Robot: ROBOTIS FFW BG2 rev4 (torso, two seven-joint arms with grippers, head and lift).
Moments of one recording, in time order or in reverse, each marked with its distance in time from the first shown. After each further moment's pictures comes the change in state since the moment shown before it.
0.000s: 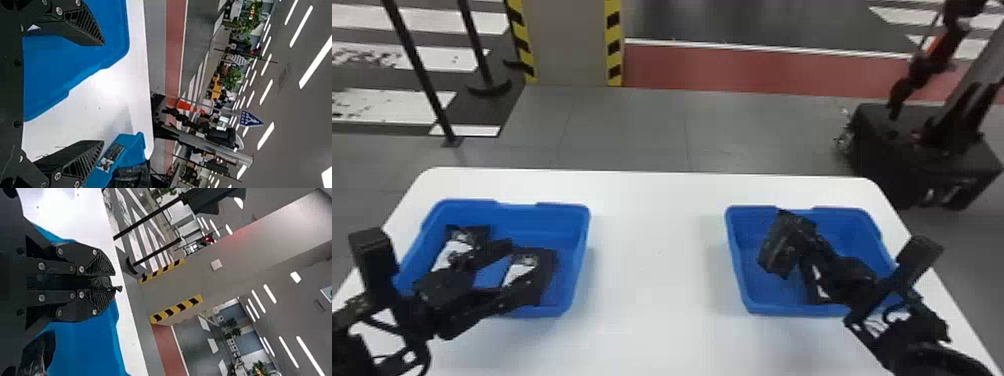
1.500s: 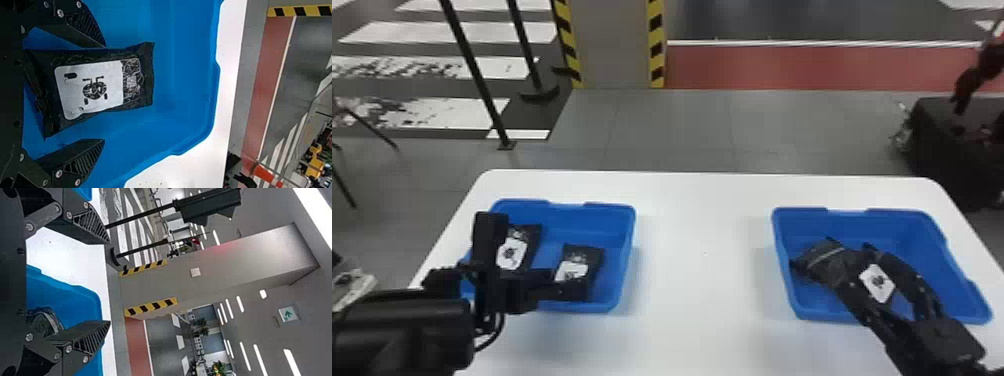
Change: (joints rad) left arm -0.242 0.025 -0.068 0.179 -0.332 0.491 0.118; right arm 0.453 0.114 0.008 -0.531 0.141 -0.144 -0.091
